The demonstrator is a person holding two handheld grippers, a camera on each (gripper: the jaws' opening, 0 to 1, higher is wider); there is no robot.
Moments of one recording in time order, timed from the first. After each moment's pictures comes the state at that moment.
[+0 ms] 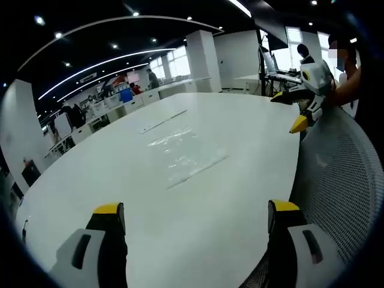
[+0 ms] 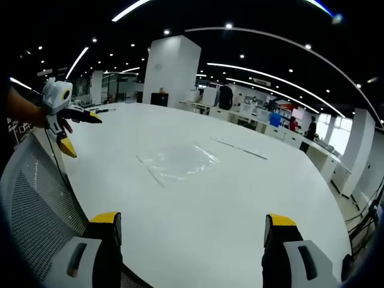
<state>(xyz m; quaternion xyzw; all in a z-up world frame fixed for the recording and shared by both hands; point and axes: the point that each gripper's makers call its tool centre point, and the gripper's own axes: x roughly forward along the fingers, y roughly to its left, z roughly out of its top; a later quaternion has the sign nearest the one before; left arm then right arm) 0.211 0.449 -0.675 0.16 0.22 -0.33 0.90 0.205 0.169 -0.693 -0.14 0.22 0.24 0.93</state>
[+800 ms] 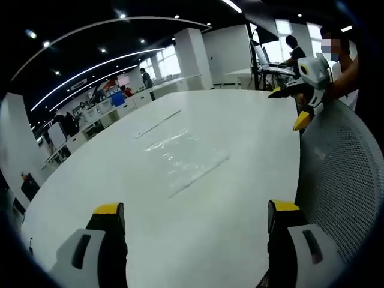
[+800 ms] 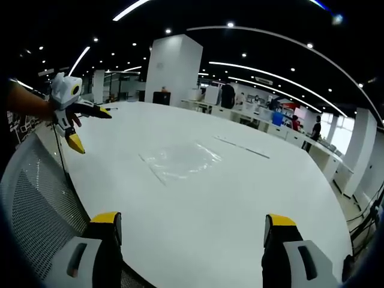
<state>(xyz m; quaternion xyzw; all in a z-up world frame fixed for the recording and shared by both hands) 0.230 0.446 -0.678 0.20 0.22 -0.36 0.88 0.203 0.172 -0.695 -0.14 0.23 0.25 0.93</state>
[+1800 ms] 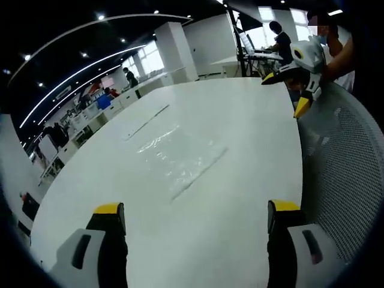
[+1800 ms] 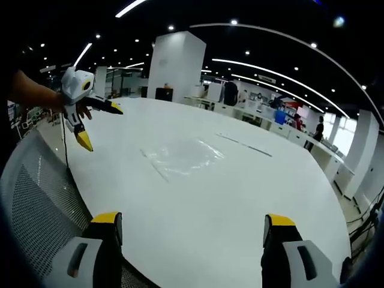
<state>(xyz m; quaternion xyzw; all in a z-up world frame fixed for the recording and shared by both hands) 0.251 0.442 -0.693 0.25 0.23 -0.39 0.85 0.201 0.173 -0.700 -0.15 0.24 0.26 0.92</state>
